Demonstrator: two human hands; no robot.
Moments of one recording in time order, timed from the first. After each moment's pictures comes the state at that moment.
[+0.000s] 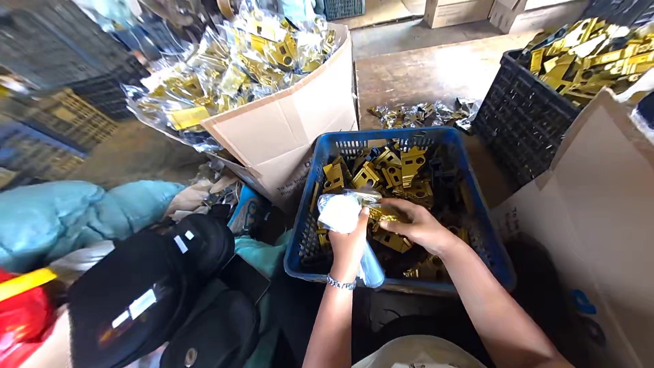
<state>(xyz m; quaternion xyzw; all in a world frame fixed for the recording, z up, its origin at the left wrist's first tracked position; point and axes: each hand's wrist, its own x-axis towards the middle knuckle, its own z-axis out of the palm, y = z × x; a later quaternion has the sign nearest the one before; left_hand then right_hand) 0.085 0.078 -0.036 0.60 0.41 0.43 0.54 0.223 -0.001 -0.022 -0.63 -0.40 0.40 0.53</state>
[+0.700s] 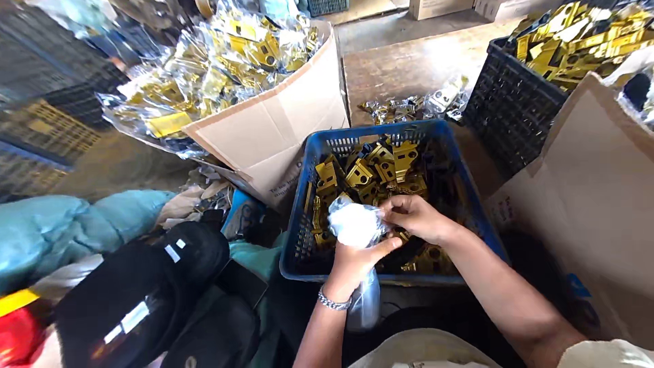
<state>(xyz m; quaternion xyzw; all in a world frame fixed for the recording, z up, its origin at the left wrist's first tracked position) 0.064 0.054 -0.021 0.61 0.29 0.34 0.66 0.225 -0.007 -0.007 -0.56 -0.45 0.45 0.53</state>
